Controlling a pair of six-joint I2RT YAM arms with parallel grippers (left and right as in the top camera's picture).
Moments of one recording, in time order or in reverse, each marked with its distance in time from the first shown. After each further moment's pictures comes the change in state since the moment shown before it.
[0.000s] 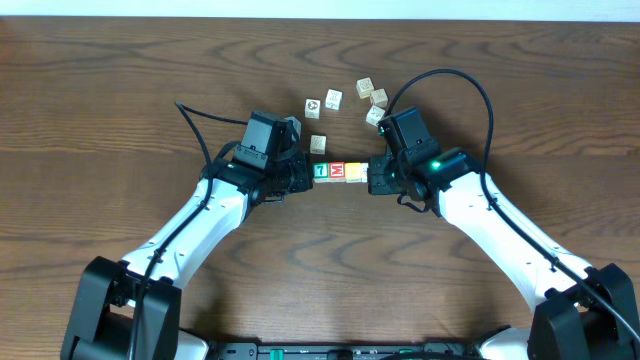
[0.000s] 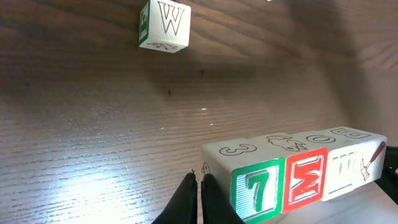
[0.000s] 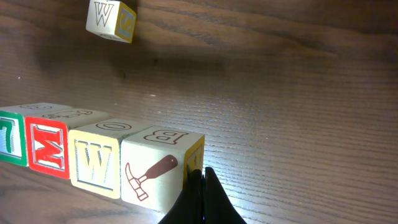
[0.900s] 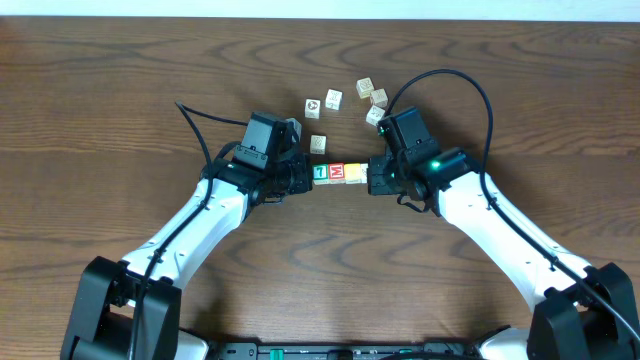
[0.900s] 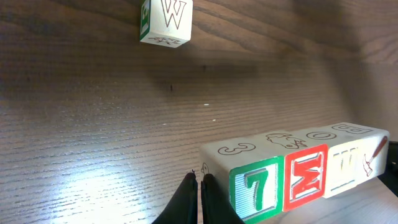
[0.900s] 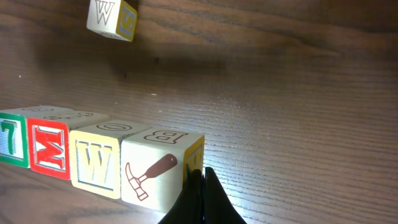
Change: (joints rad) left arm 0.000 0.000 0.000 -0.013 0.000 0.013; right arm 0.000 0.004 0.000 0.000 -0.005 0.000
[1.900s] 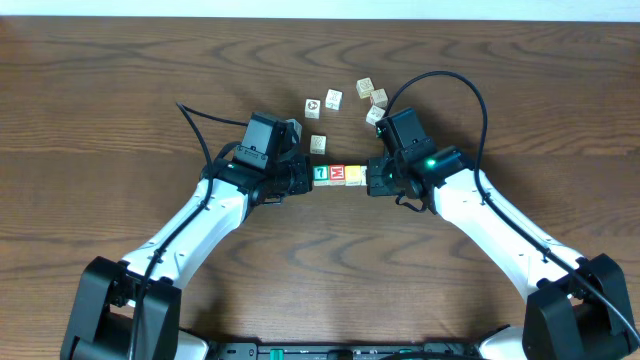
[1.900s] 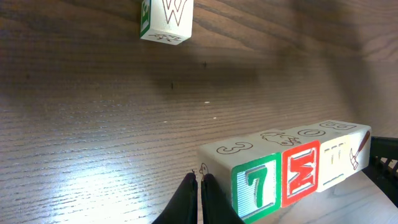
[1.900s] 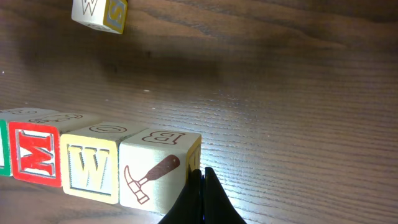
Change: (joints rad) left arm 0.000 0.000 0.000 -0.007 0.000 0.003; right arm 0.000 0.029 0.000 0.000 0.002 0.000
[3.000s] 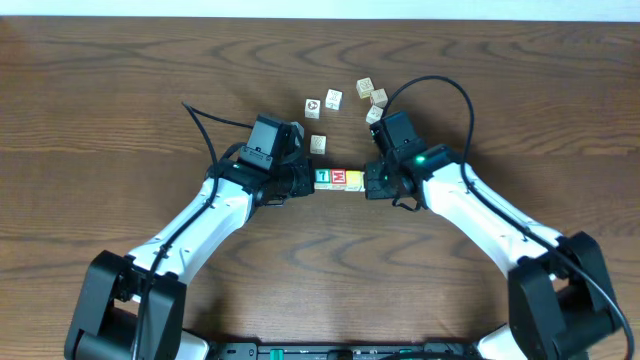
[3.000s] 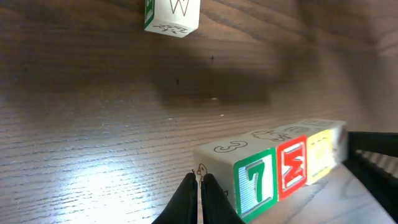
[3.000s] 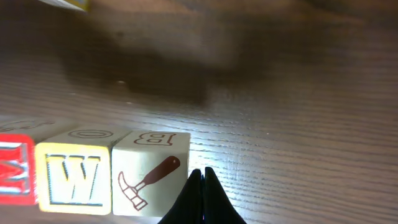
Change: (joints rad) left arm -0.017 0.021 0.000 -0.003 -0.026 0.000; right arm 0.002 0.092 0.000 0.004 0.011 0.005
